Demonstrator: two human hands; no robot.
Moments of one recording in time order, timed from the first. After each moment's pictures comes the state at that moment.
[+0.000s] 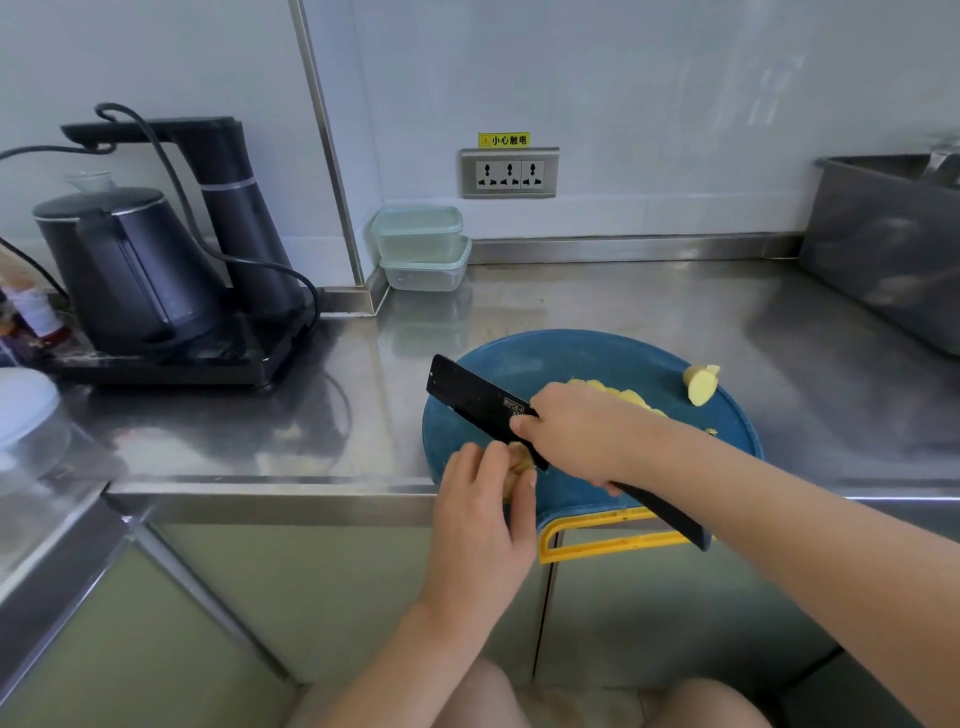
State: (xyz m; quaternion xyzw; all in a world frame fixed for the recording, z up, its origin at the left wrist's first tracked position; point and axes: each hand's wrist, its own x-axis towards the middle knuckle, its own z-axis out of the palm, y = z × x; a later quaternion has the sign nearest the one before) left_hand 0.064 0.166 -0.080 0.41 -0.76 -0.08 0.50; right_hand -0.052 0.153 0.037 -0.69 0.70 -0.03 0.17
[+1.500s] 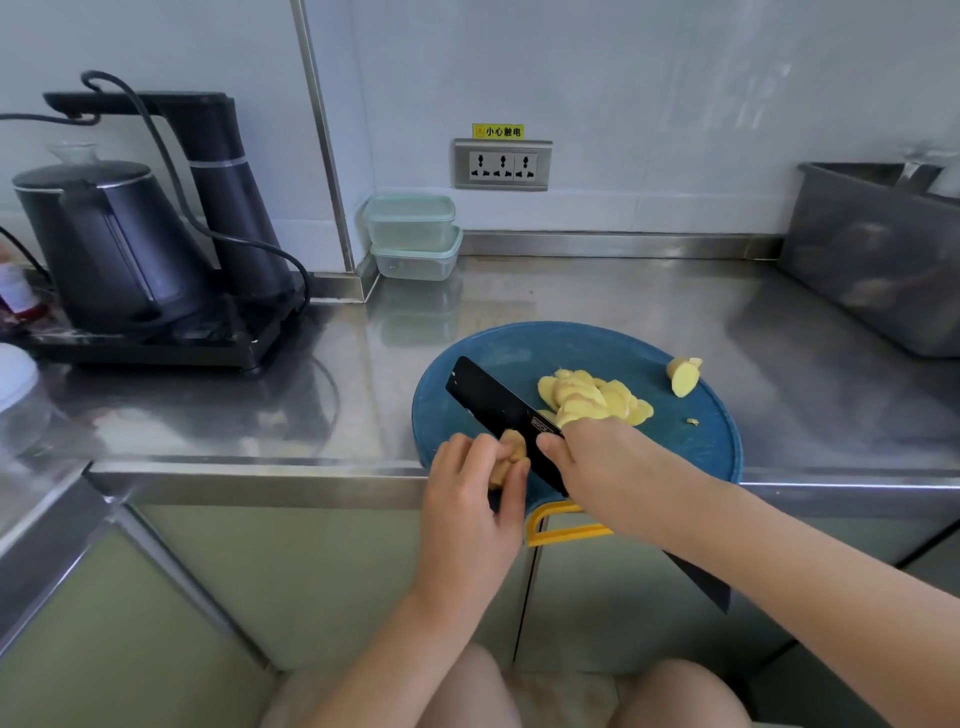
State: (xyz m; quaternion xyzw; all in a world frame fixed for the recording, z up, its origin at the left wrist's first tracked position) left_hand 0.062 0.172 -0.083 0.40 -0.73 -0.10 0.54; right_hand -0.069 0.192 0.006 -0.69 0.71 -0.03 0.15
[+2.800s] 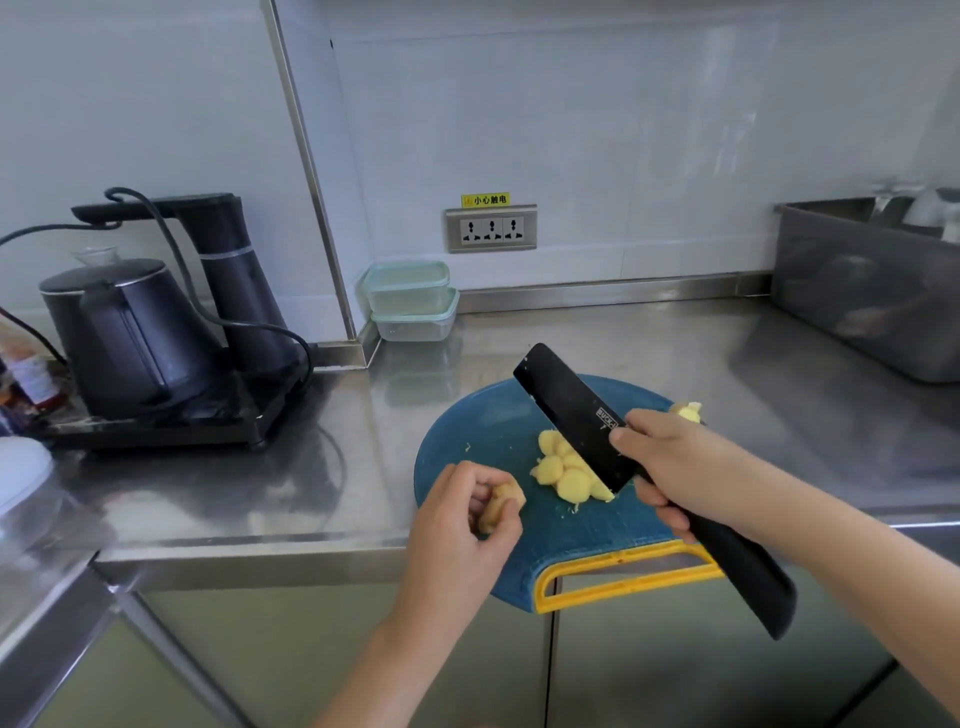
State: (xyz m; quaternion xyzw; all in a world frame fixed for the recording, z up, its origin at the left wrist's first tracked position) left_hand 0.074 0.151 -0.056 0.41 -0.75 -0.18 0.48; right_hand -0.118 0.188 0.037 -0.53 0.71 -0.28 0.37
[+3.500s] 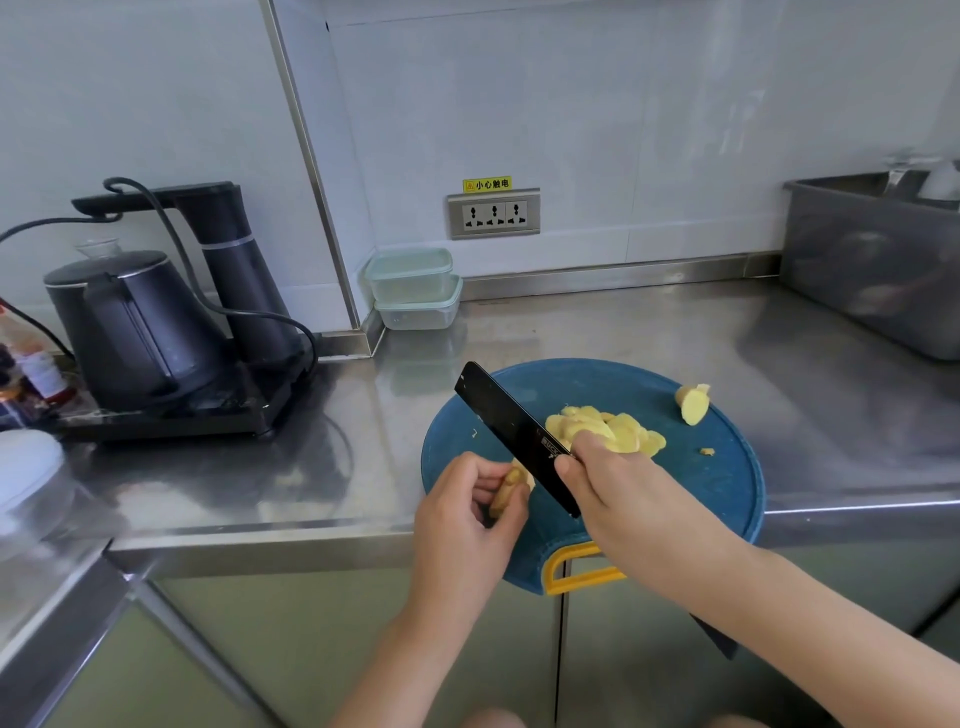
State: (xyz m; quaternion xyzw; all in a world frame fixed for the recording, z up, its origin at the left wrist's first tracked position) left_hand 0.072 0.154 -0.062 0.40 -0.71 -0.22 0.53; right_hand -0.072 0.204 0.002 -0.68 0.69 -0.21 0.12
